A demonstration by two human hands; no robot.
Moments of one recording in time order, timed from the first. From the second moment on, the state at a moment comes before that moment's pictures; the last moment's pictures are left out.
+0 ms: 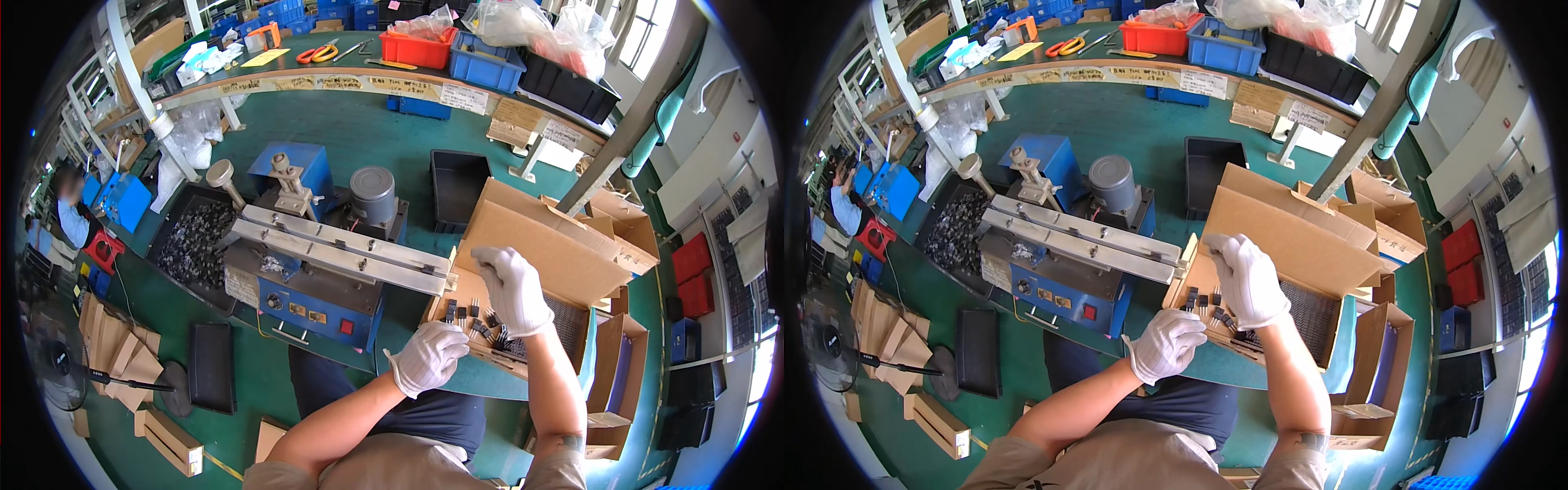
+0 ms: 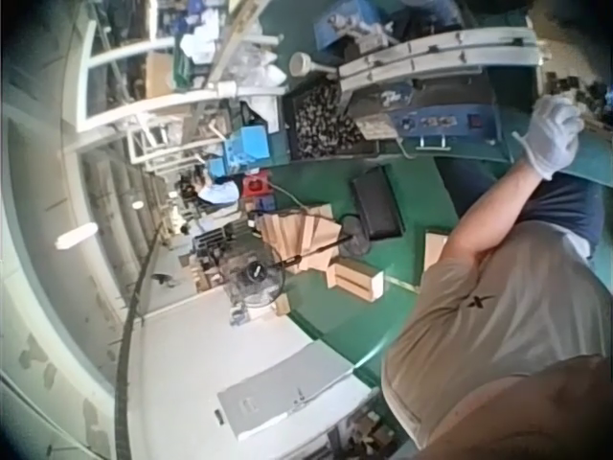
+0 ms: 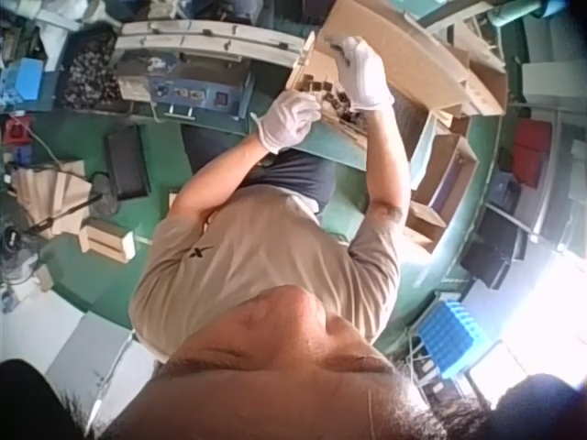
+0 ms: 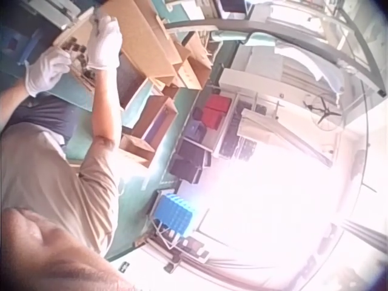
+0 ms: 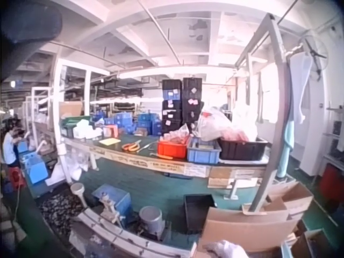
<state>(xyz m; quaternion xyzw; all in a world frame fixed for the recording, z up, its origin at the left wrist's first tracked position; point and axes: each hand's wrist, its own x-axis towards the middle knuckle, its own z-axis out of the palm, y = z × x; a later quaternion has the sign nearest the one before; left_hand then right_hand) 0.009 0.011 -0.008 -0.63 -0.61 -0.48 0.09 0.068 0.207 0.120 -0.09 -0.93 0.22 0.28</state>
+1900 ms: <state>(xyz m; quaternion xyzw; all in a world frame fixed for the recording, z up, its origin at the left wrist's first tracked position) 0.011 0.012 -0.008 -0.62 -0.61 -0.48 0.09 0.059 0.205 0.091 -0.10 -0.99 0.08 -0.07</state>
